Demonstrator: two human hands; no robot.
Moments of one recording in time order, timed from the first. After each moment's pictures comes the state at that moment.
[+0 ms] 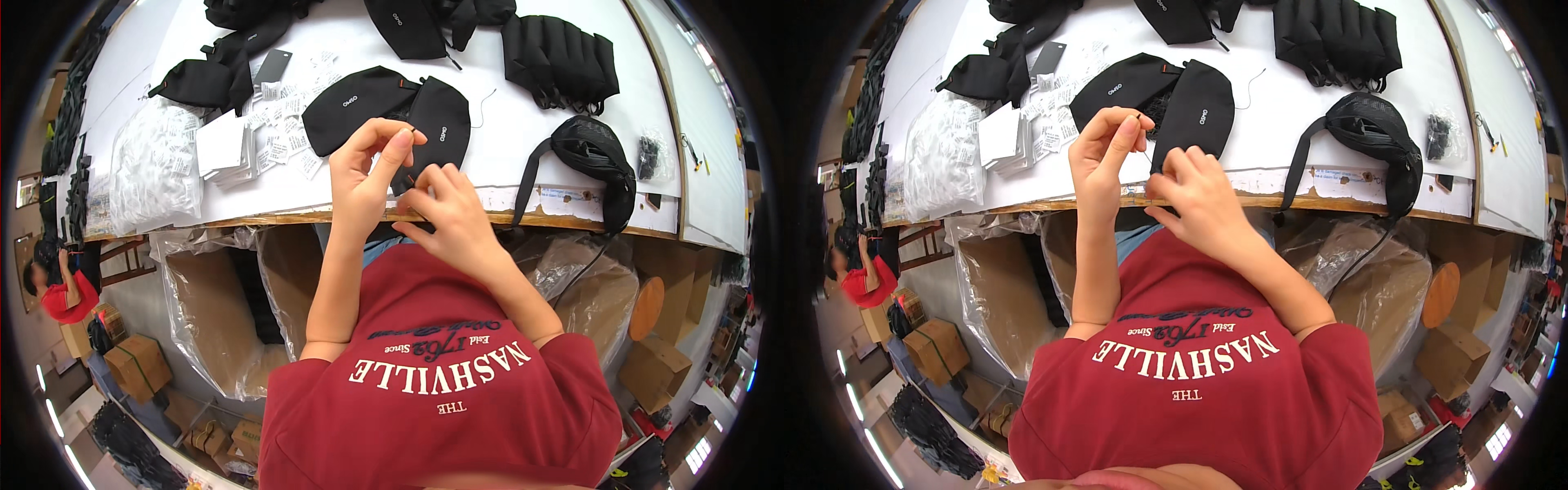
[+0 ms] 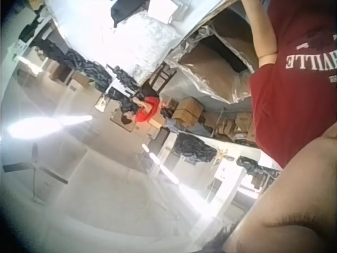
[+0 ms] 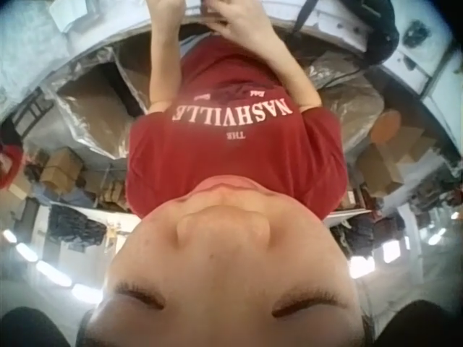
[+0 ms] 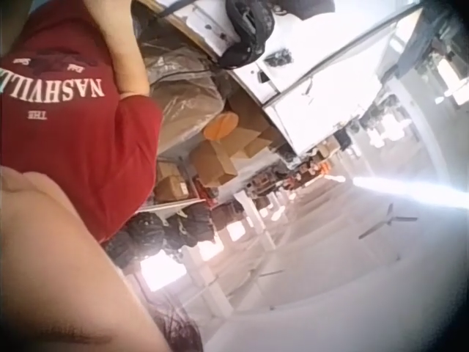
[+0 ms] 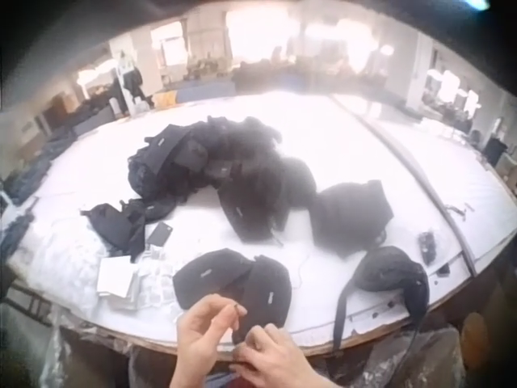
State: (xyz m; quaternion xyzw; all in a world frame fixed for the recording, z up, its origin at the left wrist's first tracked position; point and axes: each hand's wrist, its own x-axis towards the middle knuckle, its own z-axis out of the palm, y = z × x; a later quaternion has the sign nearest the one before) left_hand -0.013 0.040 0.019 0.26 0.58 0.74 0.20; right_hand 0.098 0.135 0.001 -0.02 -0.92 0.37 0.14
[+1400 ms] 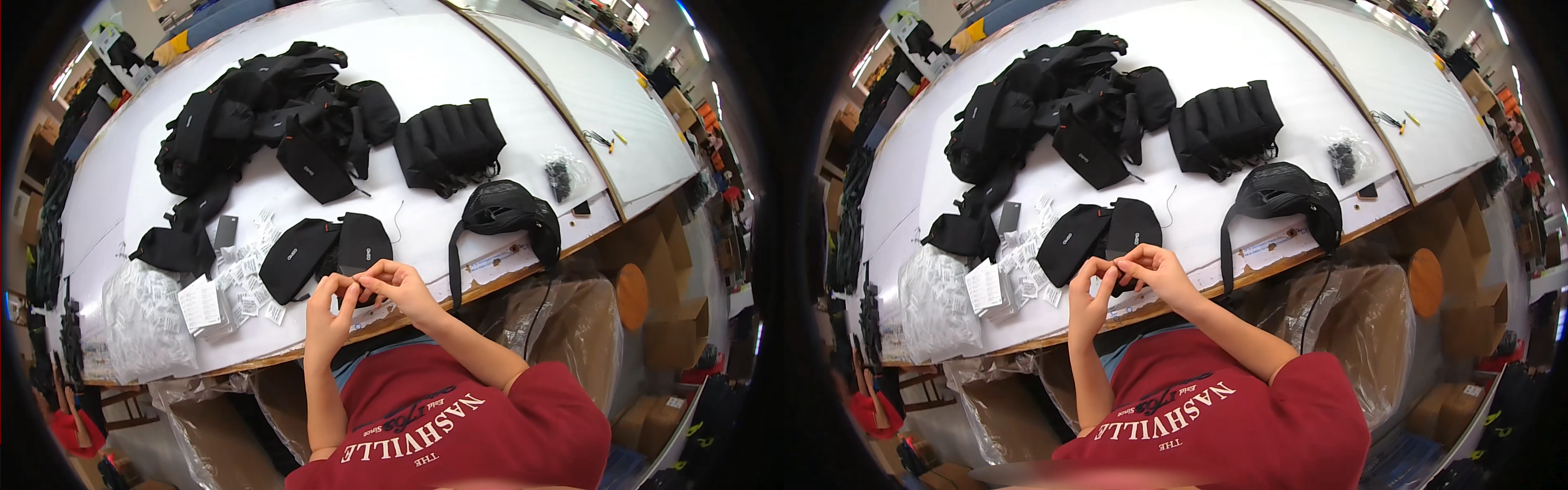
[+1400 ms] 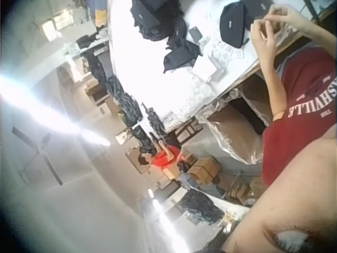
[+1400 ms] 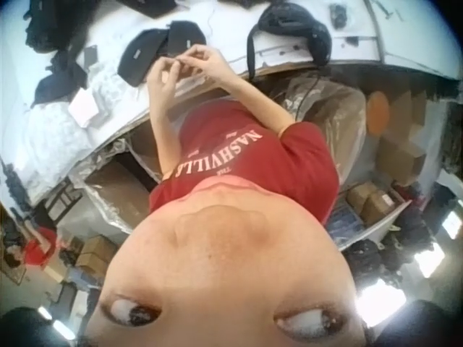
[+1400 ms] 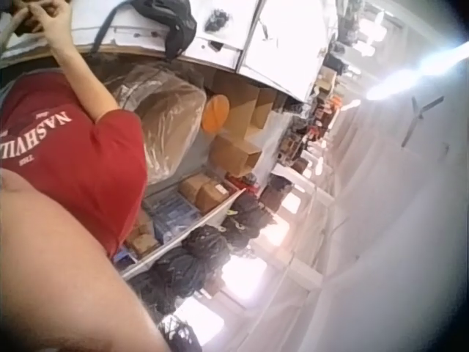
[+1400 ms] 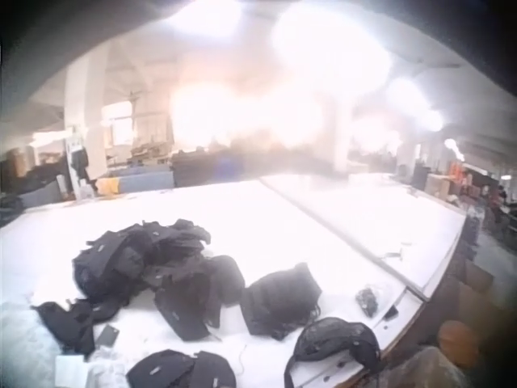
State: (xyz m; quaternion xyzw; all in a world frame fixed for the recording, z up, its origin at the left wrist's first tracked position) left_hand -0.013 0.043 0.003 0.39 0.71 0.56 0.20; right_hand 0.086 0.164 -0.021 -0.19 -0.50 0.83 0.15
